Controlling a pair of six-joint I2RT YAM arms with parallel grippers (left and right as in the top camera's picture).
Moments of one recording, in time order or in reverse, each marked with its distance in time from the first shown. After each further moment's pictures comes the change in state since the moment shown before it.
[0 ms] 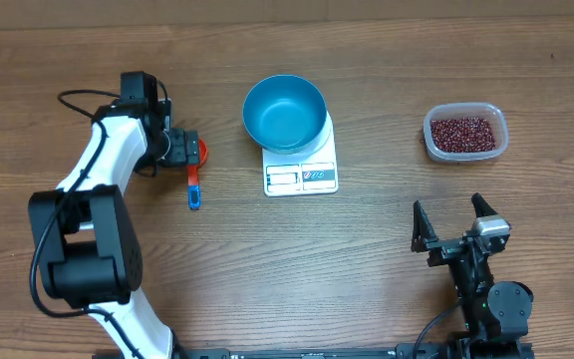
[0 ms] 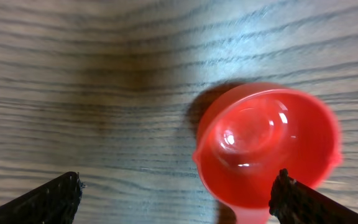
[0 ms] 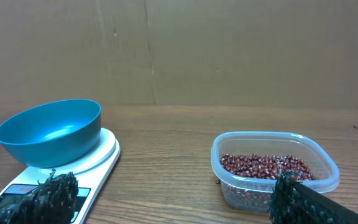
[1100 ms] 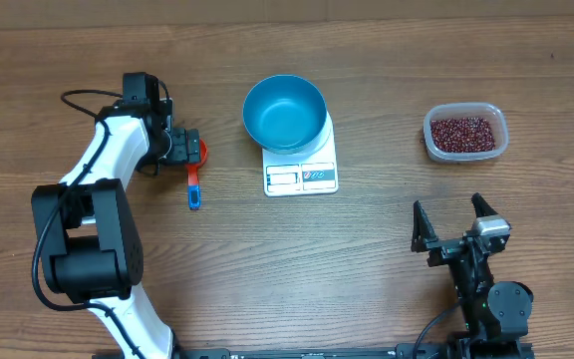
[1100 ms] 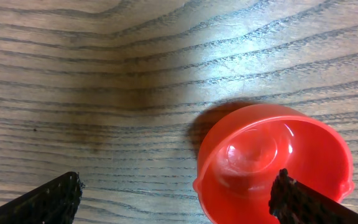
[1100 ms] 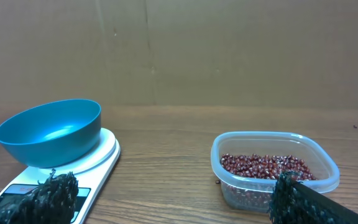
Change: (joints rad) left arm 0.000 0.022 0.000 0.049 0.000 0.000; right arm 0.000 0.000 0.000 0.000 0.000 0.000
